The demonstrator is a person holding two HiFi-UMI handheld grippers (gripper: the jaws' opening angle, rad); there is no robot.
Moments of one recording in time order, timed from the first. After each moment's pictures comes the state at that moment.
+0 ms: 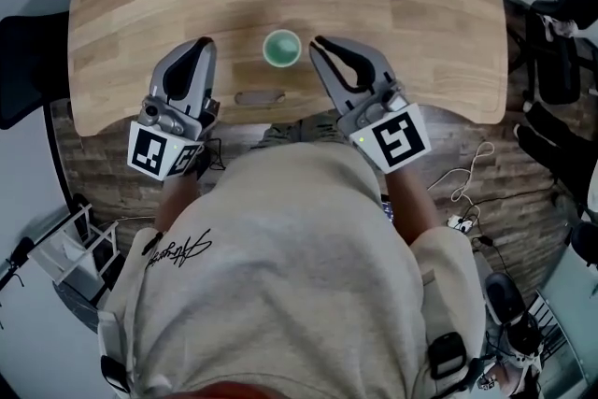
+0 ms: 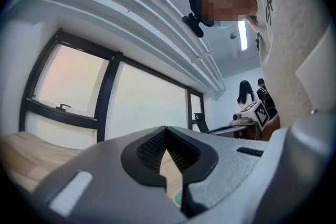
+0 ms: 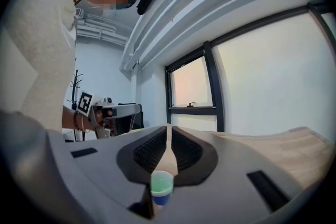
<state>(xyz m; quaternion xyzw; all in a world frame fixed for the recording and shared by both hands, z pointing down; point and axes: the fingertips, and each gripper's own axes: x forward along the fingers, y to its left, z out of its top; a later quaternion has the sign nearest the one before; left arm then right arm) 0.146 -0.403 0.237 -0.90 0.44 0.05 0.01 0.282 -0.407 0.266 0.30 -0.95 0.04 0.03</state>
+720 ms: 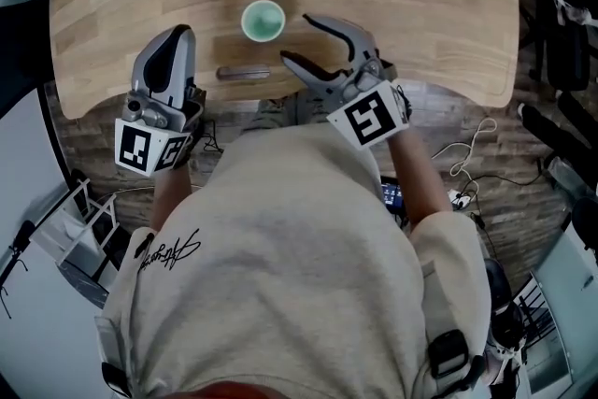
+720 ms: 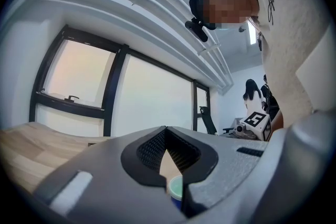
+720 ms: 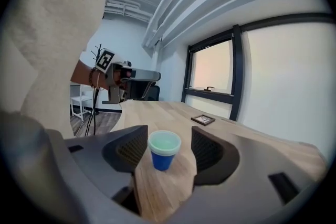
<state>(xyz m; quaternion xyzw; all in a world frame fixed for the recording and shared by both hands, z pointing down) 0.151 -0.399 0.273 -0.88 0.47 0.02 -0.03 0.275 -0.387 0.355 0.20 -0.97 -0.03 0.16</state>
